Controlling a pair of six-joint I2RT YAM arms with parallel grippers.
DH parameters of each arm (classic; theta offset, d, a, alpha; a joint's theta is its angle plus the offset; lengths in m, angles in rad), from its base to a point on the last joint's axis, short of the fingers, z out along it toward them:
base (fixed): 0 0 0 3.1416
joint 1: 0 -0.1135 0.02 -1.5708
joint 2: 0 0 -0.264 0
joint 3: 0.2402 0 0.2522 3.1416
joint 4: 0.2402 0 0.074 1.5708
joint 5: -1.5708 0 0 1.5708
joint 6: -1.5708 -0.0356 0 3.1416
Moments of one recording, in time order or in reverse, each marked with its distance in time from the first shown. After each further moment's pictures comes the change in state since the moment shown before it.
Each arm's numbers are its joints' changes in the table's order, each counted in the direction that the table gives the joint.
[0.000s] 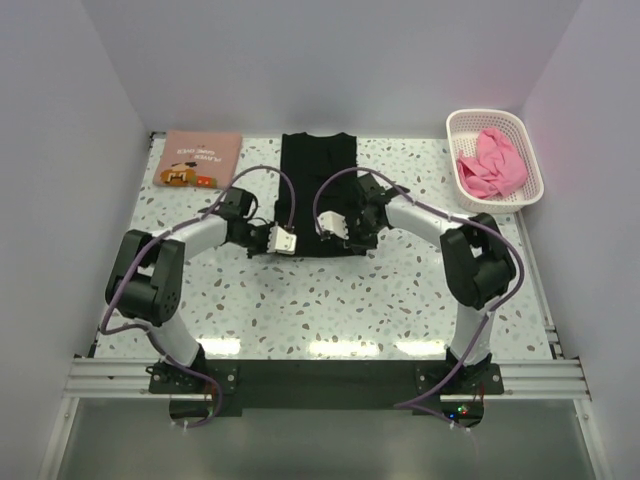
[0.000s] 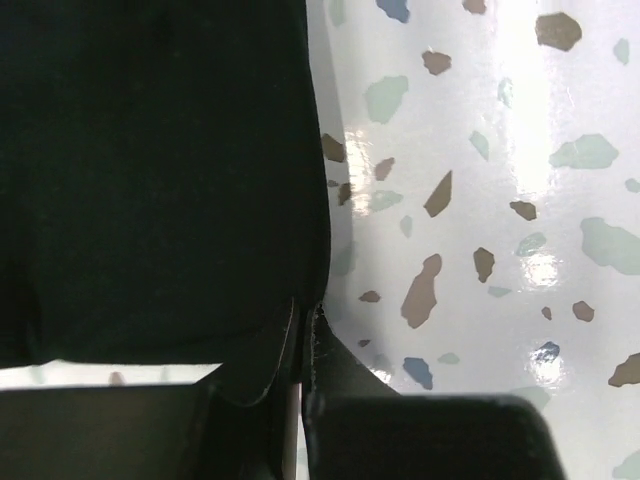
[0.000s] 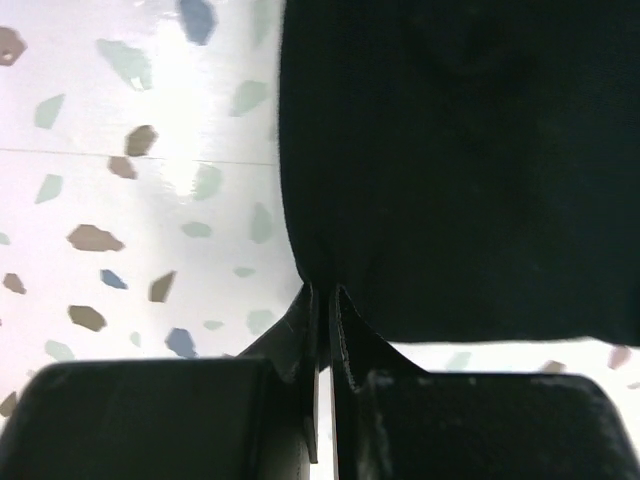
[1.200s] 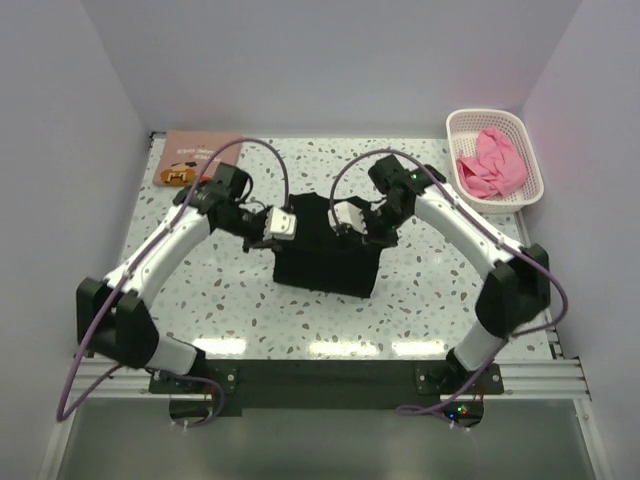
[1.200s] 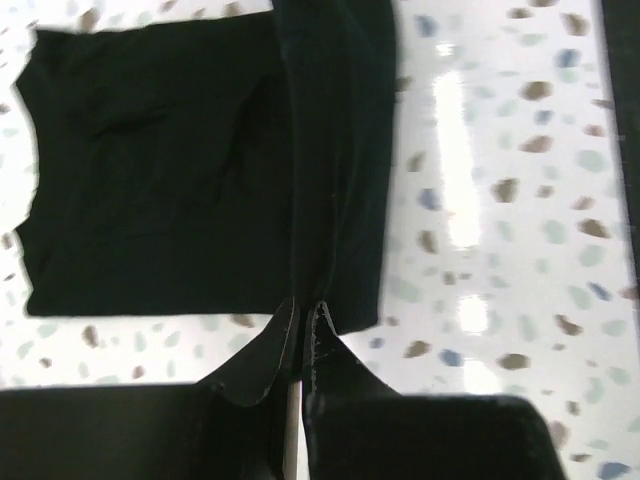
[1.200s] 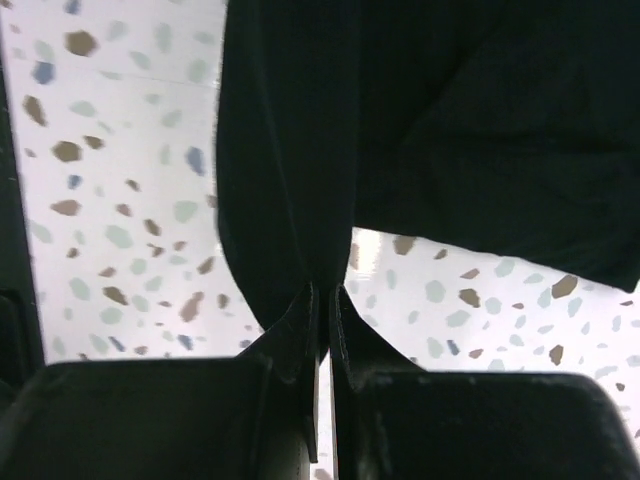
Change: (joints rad) left arm 0.086 0.349 0.215 0.527 -0.111 0.161; right arm 0.002 0.307 0.137 0.484 0.123 0.044
